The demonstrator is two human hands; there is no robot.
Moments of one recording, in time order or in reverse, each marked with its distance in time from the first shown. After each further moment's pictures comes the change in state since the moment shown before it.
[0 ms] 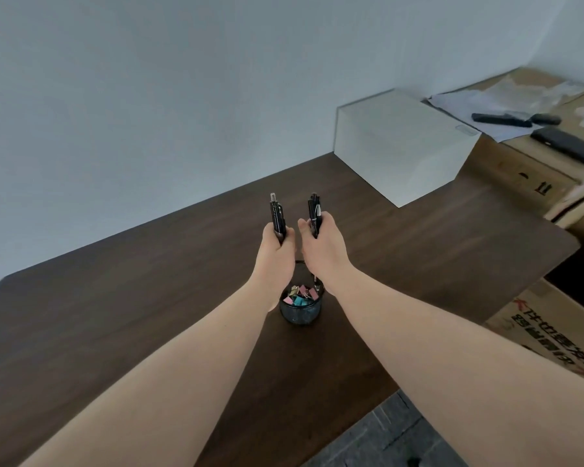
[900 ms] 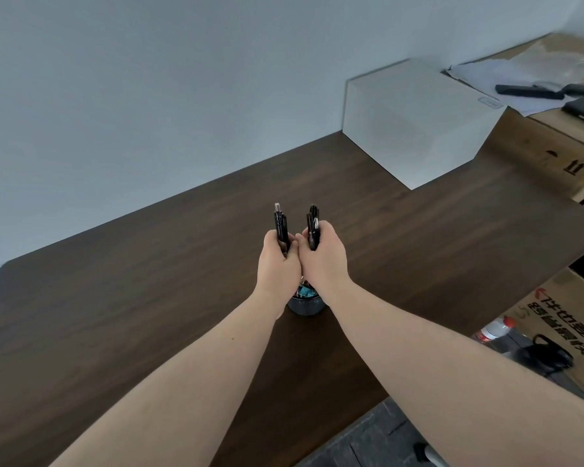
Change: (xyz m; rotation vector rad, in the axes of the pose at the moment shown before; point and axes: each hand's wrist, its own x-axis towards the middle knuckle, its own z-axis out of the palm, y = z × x) left_hand -0.005 -0.035 0.009 0.100 0.132 -0.020; right_hand -0.006 0.043 0.021 -0.049 0.014 0.054
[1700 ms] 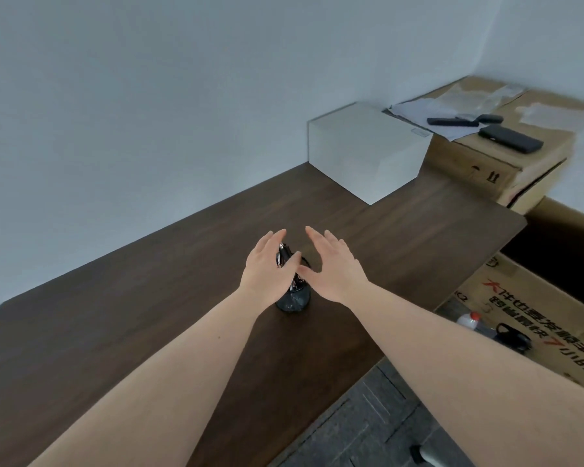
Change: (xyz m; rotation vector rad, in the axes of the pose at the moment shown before) left_hand -0.039 0.037 -0.026 0.533 -0.220 0.238; right_hand -0.046 -0.007 -0.070 -0.579 -0.149 -0.112
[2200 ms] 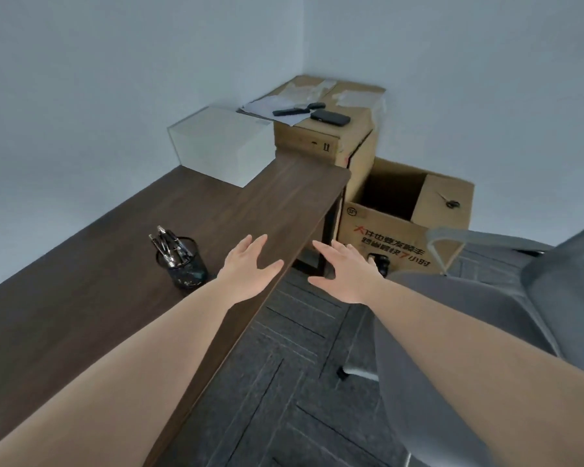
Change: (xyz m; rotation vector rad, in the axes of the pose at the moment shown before) left_hand -0.131 0.085 0.062 0.271 -0.456 0.231; right_hand -0.236 0.106 -0.076 -0.200 0.038 0.376
